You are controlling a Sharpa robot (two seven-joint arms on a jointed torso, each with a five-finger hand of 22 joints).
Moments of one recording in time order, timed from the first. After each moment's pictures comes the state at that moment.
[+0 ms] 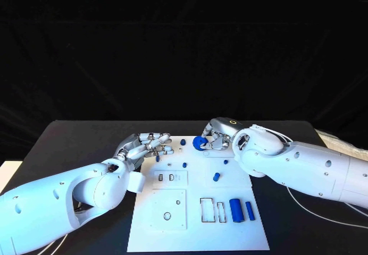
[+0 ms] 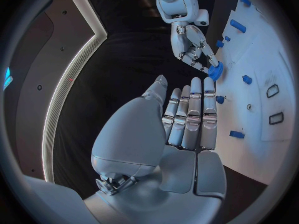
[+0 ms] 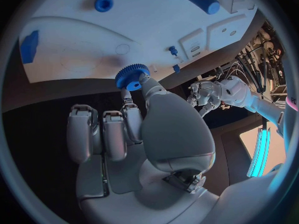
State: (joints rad) left arm 1.13 -0.85 0.00 1.63 0.02 -0.33 0.39; left_hand 1.46 -0.02 0.07 0.11 0.06 1.02 0.21 0.07 0.07 1.09 0.16 0.07 0.07 1.16 0.10 0.15 0.23 0.17 1.04 0.21 0.20 0.09; right arm 1.23 -0.71 0.01 1.46 -1.60 -0.32 -0.30; right_hand 1.34 -0.04 0.16 0.12 0.20 1.10 0.11 0.11 0.08 1.46 0.01 1.28 1.31 1.47 -0.05 1.49 1.31 0.07 1.40 0.06 1.46 1.31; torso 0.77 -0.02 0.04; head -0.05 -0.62
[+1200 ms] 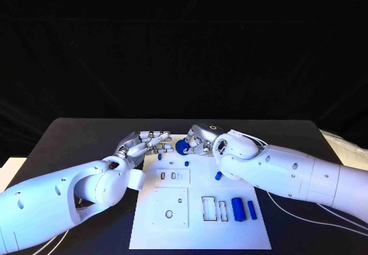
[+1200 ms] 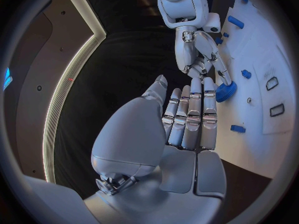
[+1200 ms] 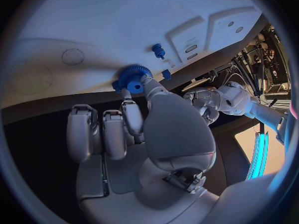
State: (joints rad) left arm 1.13 -0.86 0.00 1.63 0.02 -0.33 0.39; left_hand 1.46 -0.02 0.07 0.11 0.06 1.02 0.21 0.07 0.07 1.09 0.16 0.07 0.07 1.16 0.10 0.15 0.23 0.17 1.04 0.21 0.20 0.09; right arm 1.20 -0.53 -0.01 1.33 -1.62 -0.32 -0.29; right_hand 1.30 -0.06 0.17 0.13 0.20 1.08 0.12 0.07 0.10 1.41 0.03 1.17 1.28 1.47 -0.05 1.48 1.31 0.07 1.40 0.07 1.46 1.30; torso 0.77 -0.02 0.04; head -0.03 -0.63
